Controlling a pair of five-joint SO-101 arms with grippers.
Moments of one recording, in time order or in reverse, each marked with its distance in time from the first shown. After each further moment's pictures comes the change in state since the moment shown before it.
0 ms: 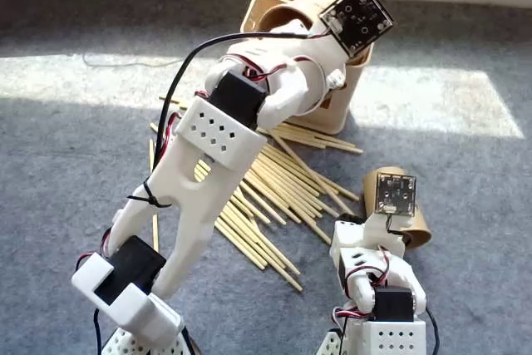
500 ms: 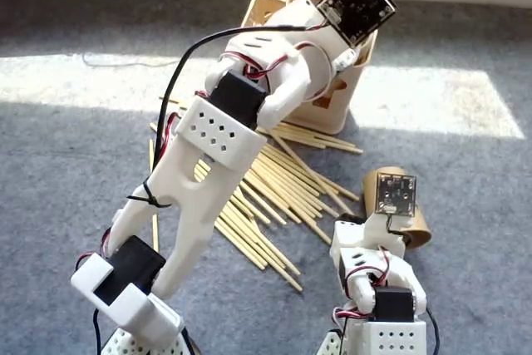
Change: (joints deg) left arm 0.0 0.0 0.0 -12.5 0.0; right arm 0.0 0.0 0.0 0.0 0.0
